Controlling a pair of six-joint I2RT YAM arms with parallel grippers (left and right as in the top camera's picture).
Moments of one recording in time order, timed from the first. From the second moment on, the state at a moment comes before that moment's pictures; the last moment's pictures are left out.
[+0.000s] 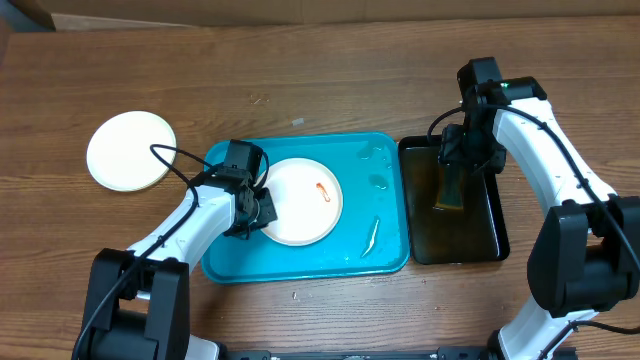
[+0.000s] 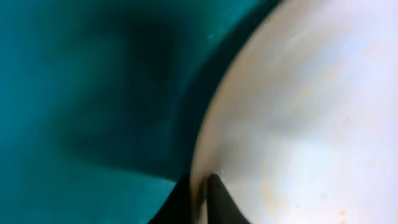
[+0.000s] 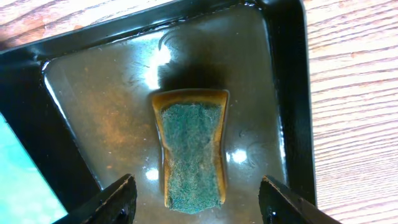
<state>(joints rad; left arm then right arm) -0.22 1.64 0.87 -0.62 0.02 -0.52 0.13 1.88 1.50 -1.13 0.05 0.33</state>
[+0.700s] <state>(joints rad) -0.22 1.64 0.86 -0.58 0.02 -0.47 0.13 1.88 1.32 -0.99 -0.03 0.33</state>
